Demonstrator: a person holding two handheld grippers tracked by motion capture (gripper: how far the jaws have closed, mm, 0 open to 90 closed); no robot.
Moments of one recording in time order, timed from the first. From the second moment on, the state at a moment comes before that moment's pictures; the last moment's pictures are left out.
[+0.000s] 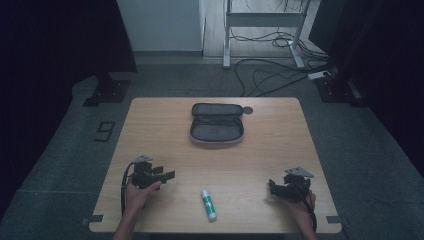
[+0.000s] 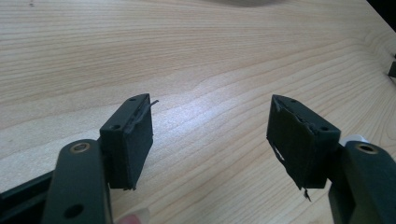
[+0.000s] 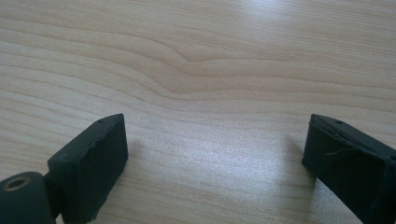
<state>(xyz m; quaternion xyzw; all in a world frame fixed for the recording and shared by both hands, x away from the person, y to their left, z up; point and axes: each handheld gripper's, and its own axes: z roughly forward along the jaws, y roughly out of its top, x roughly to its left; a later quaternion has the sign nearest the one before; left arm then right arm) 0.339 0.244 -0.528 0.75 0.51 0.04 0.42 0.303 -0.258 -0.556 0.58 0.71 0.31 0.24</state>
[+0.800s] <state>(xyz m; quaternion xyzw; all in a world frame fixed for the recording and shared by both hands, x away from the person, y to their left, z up) 0.340 0.245 -0.530 0.74 0.52 0.04 0.42 0.299 -0.255 -0.556 0.57 0.71 0.32 0.25</state>
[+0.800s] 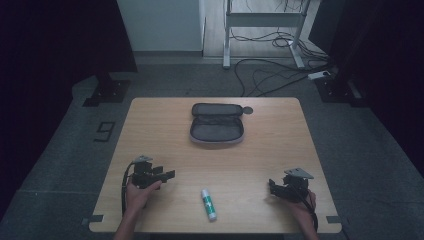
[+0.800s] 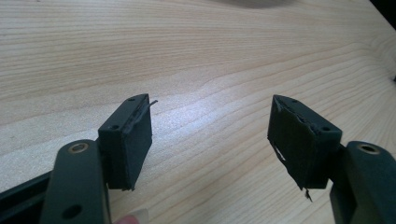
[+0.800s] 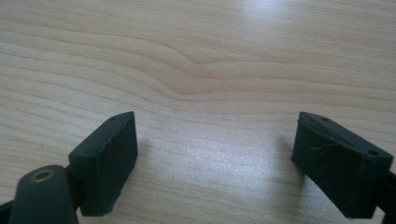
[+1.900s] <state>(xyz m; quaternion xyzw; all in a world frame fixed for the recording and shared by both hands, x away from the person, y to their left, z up) 0.358 0.225 -0.514 0.73 0.53 0.07 0.43 0.298 -0.254 -0.556 0.58 0.71 0.32 0.25</state>
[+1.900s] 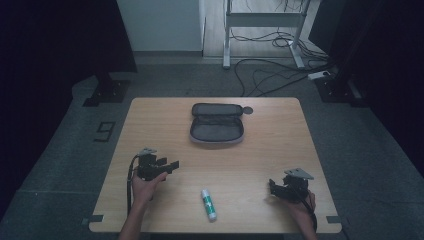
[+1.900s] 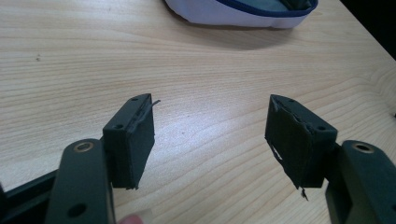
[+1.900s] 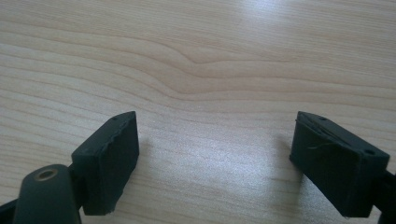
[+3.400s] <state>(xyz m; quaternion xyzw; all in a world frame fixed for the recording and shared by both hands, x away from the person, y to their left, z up) 0.451 0.155 -0.493 0.75 0.53 0.08 0.40 0.300 -0.254 -0.556 0.59 0.70 0.32 0.26</state>
